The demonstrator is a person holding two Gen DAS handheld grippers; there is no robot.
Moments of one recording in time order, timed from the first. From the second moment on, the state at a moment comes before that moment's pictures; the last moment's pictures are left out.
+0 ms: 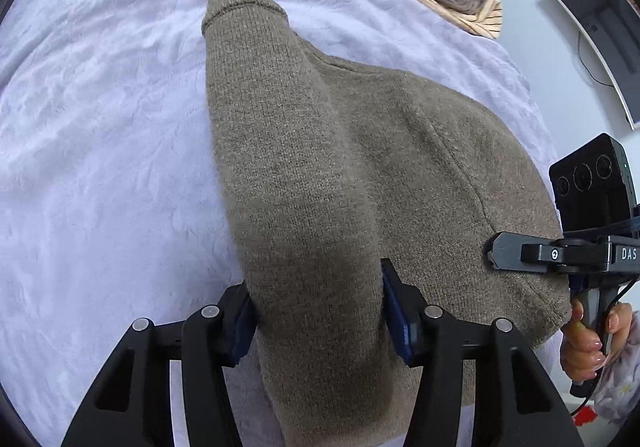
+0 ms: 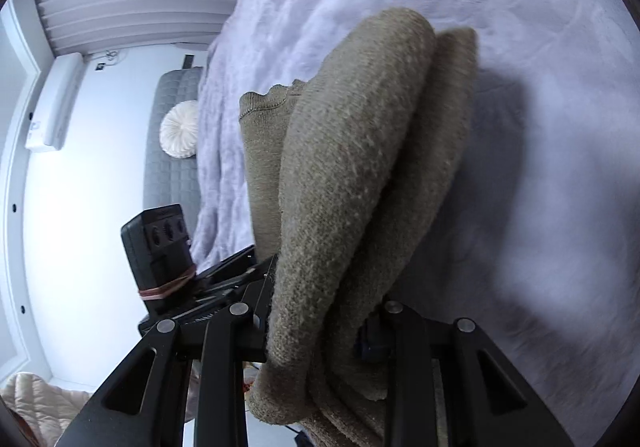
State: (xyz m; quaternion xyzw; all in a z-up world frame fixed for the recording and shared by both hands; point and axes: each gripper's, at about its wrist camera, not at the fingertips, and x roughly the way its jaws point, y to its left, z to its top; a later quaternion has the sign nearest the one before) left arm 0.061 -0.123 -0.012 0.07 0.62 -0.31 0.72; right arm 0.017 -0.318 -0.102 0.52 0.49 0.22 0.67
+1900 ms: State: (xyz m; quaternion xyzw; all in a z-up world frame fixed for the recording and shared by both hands) left arm -0.033 0.042 -0.001 0.14 0.60 -0.19 0.76; right arm -0.006 -0.140 -0.049 0.36 0.55 0.18 0.73
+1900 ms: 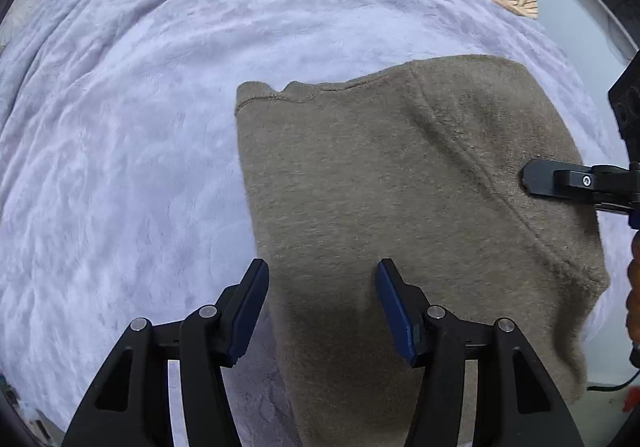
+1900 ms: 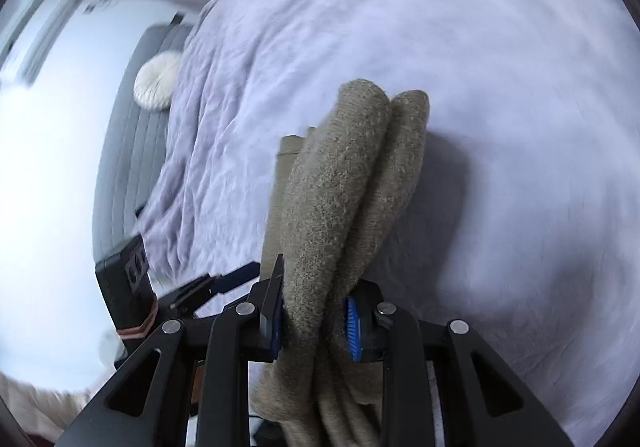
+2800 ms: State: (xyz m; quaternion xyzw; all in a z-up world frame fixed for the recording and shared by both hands) left arm -0.051 0.083 0.003 0.11 0.65 -0.15 0.73; right arm -0.089 -0.115 -0.069 0.30 0.66 0.06 0.69
